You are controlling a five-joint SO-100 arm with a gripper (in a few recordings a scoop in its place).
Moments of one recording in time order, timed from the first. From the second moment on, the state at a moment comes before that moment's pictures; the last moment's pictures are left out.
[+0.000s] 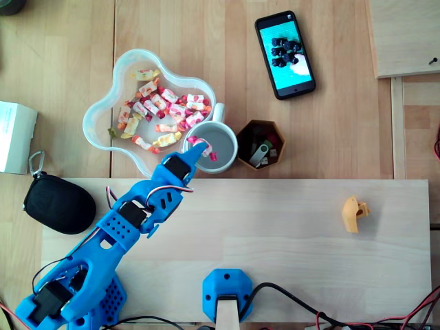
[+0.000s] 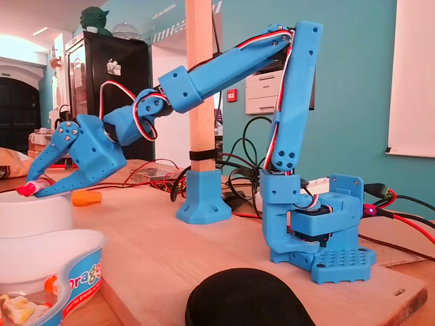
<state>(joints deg) 39.6 99.4 124.2 4.4 -0.2</state>
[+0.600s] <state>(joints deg) 39.6 99.4 123.2 4.4 -0.2</state>
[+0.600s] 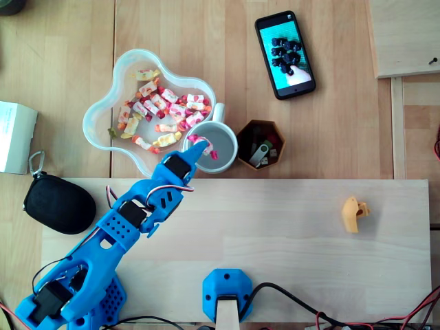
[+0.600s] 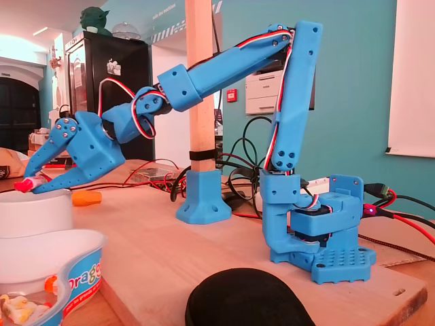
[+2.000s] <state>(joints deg) 23.5 116.9 121.6 4.3 13.5</state>
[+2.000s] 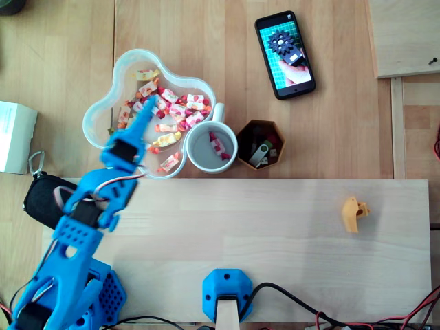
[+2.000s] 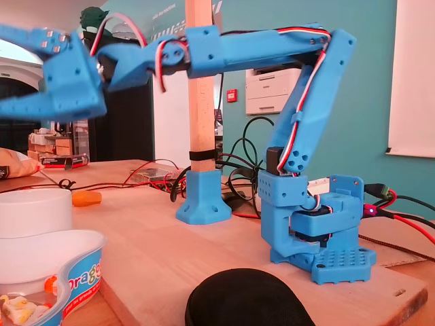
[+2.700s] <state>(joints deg) 7.0 153.6 141.7 4.0 13.9</state>
